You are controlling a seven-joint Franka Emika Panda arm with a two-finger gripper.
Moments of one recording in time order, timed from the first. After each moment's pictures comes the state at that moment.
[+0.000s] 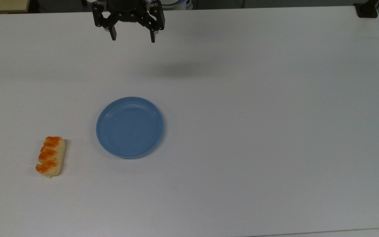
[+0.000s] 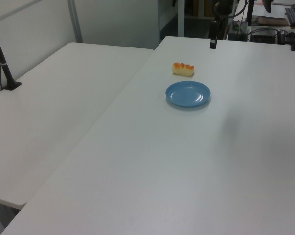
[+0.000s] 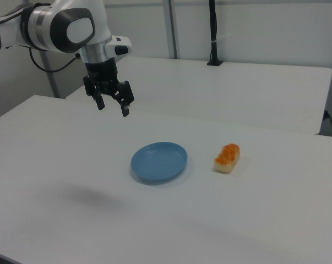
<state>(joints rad) -0.03 0.05 -0.03 -1.66 0.00 1.78 -0.01</state>
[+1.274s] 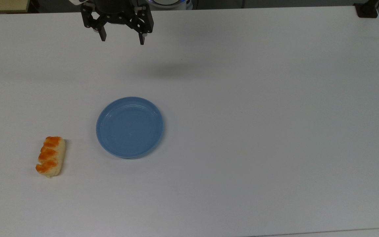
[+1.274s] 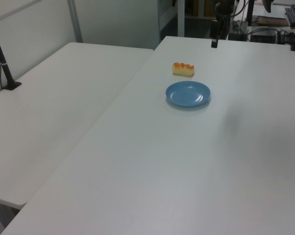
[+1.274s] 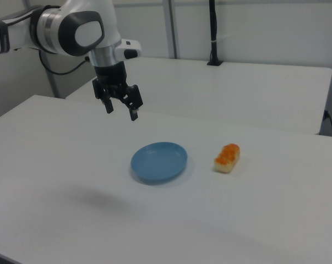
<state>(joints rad) -0.03 0.06 -0.08 -1.66 0.00 1.78 -0.02</state>
